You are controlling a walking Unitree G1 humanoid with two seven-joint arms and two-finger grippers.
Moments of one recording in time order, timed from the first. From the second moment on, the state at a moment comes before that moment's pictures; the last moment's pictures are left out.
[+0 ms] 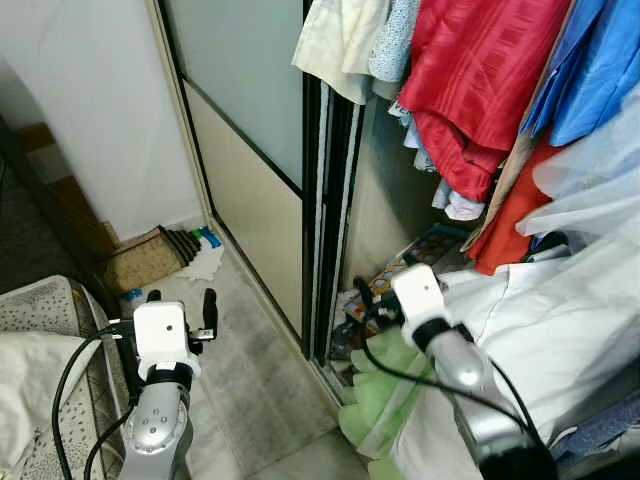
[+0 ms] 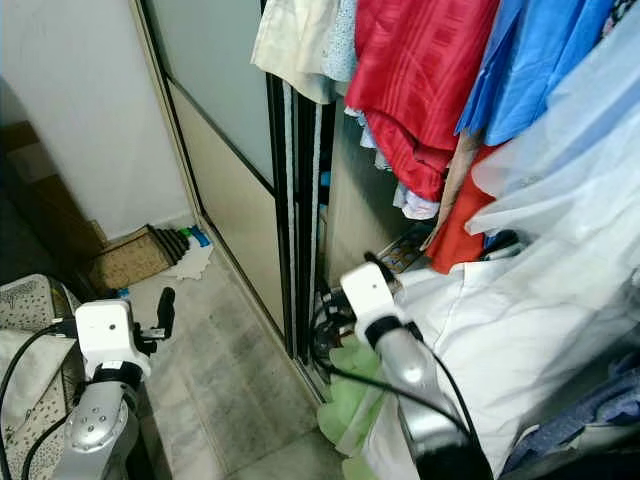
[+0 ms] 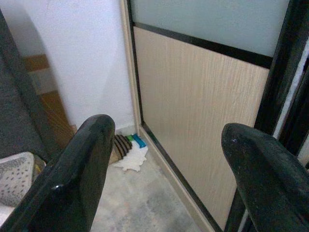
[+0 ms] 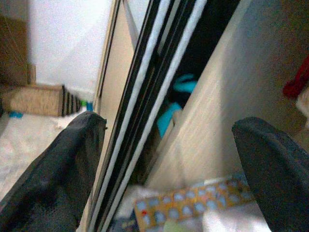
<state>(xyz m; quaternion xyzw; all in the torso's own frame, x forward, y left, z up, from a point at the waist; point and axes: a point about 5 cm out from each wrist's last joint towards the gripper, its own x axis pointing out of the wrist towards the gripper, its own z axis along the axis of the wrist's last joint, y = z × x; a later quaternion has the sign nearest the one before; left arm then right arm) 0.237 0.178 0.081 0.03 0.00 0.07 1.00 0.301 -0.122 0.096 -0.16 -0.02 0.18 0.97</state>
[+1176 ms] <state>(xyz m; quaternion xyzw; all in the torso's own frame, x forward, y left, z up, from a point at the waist) 0.238 0.165 0.078 0.01 0.01 0.06 1.00 0.295 -0.142 0.098 -0.17 -0.03 0.16 0.97</state>
